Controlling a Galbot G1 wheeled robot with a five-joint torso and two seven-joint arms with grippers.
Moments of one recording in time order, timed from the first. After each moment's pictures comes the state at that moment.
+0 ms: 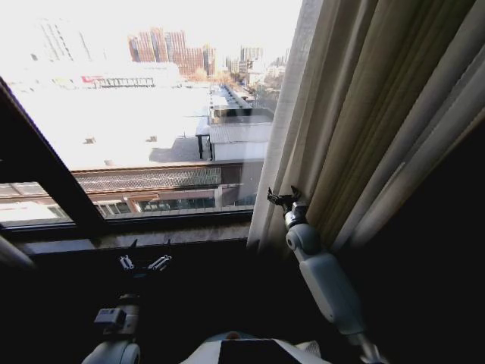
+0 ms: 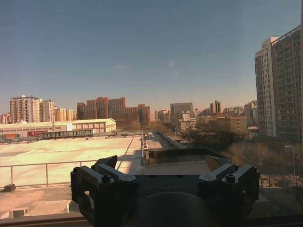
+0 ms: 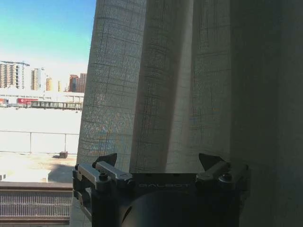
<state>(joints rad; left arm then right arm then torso) 1.88 -1.55 -0.74 -2.33 -0.12 -0.11 0.13 -0.88 1.25 0.27 1.69 0.31 -0.26 0.26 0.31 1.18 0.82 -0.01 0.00</state>
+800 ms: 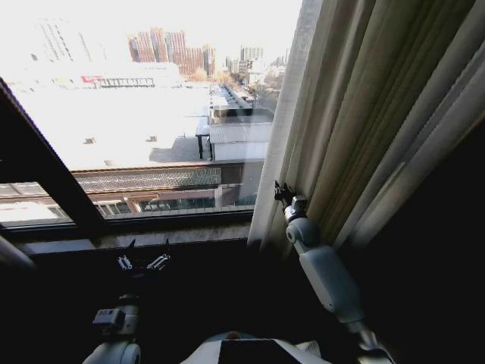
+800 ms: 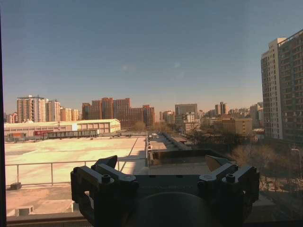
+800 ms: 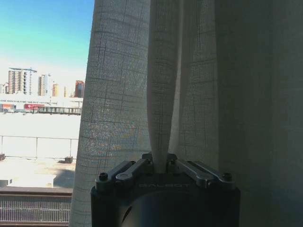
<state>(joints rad) 1.88 -1.57 -0.75 -2.34 -0.12 -0.11 0.12 -0.85 1.21 0.26 1.68 0.35 -0.24 0.25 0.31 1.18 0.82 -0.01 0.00</state>
